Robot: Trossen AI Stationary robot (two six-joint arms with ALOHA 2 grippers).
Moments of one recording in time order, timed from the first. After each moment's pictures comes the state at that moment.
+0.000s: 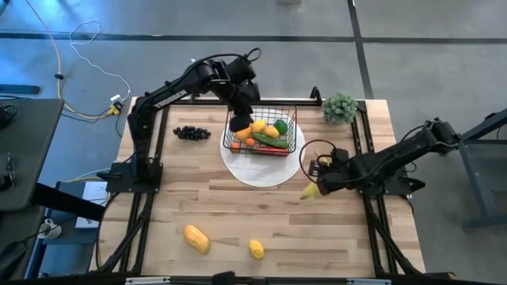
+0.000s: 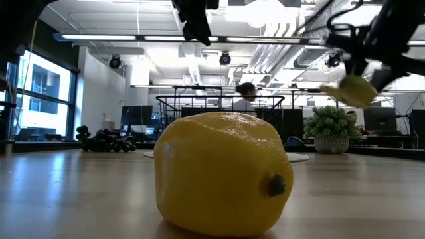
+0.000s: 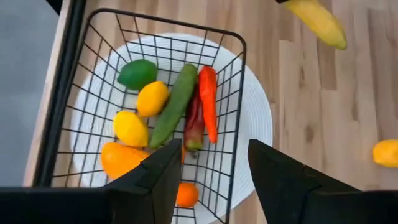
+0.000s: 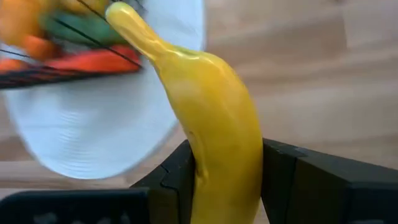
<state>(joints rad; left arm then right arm) 0.53 1.93 2.21 -1.35 0.26 0.26 0.35 1.19 0.80 -1.00 0.49 2.03</state>
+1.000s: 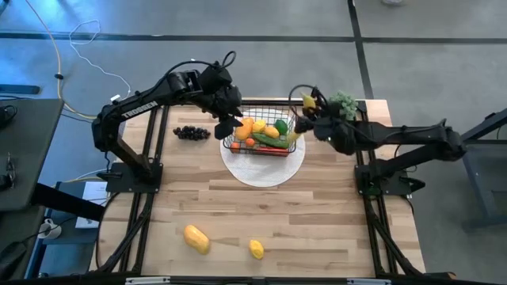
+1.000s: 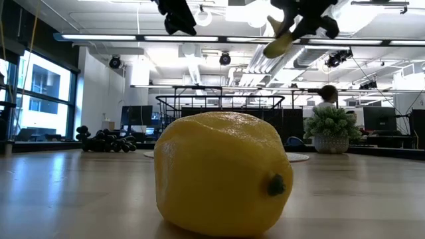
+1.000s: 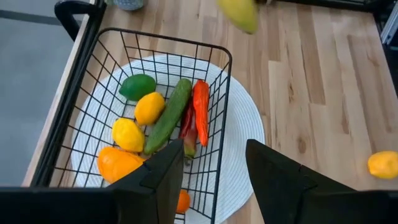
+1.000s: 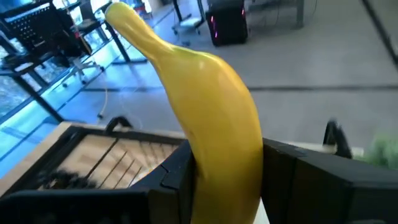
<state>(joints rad) 0.53 1.58 1.73 -1.04 0.27 0.21 -0.06 1.17 1.06 -0.51 0.93 0.84</state>
